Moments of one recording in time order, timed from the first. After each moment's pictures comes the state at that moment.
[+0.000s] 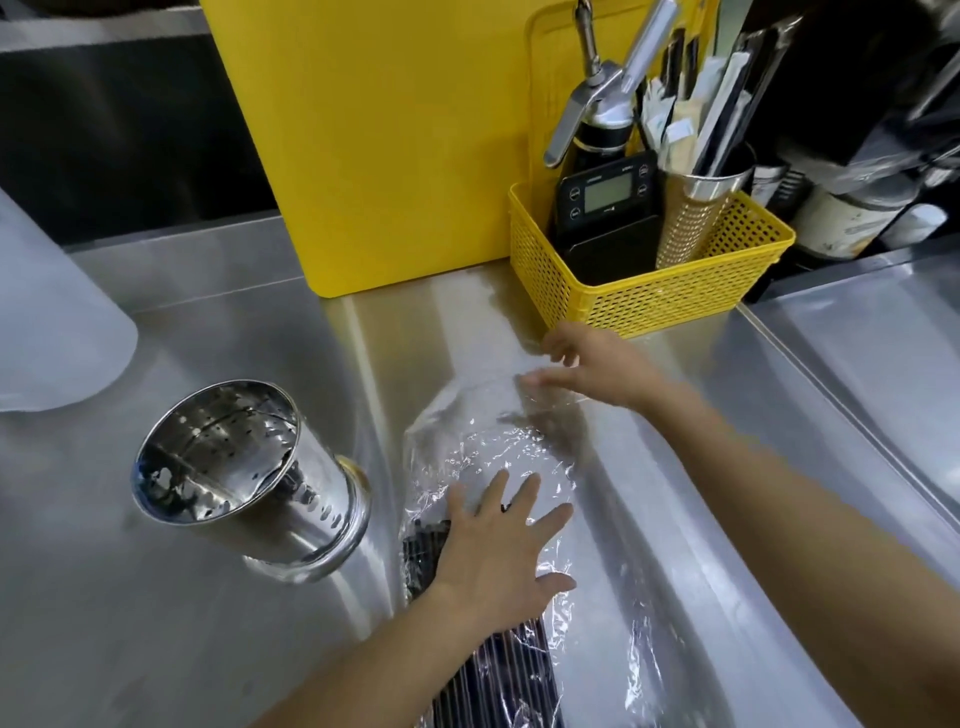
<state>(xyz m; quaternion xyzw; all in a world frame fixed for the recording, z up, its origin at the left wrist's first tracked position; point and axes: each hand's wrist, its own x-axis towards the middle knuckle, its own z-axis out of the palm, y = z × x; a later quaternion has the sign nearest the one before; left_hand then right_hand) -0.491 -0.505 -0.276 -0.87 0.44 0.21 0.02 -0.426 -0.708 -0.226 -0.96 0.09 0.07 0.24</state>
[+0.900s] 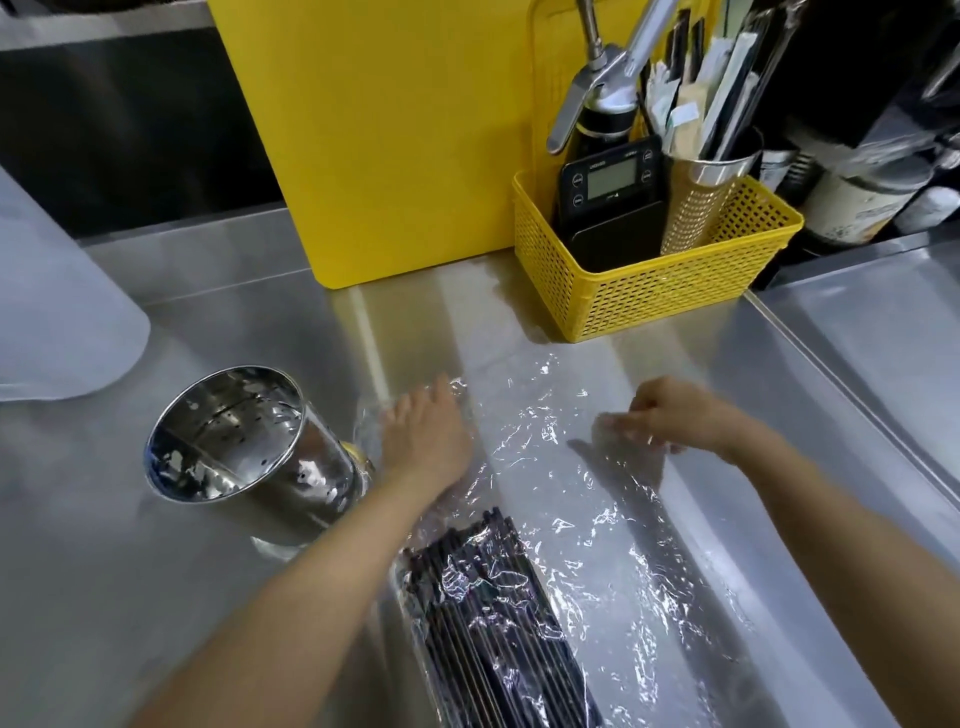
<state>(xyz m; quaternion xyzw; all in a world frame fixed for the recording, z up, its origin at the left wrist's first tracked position) -0.406 -0.502 -0.260 -0.97 0.19 0.11 -0.08 -0.493 -0.734 -0.233 -0.89 0.25 0.20 0.32</state>
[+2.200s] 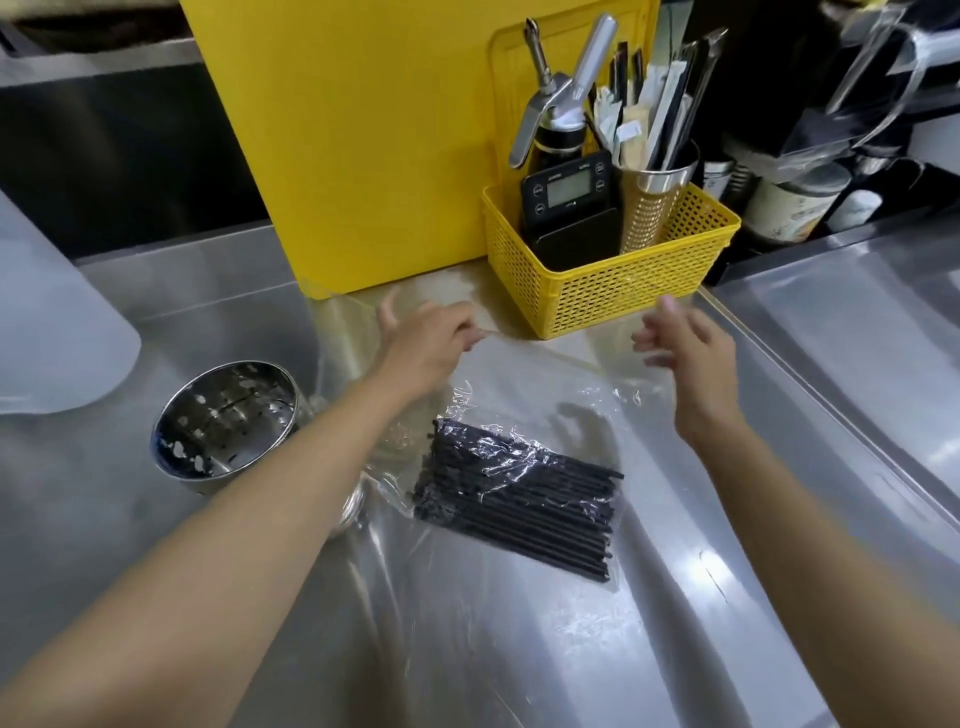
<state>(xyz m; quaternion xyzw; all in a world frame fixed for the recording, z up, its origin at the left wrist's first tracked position) -0.377 -0.521 -0.194 -0.91 0.36 -0.01 -0.22 -0.523 -0.717 -0.202 -0.66 0.25 -0.29 0.65</state>
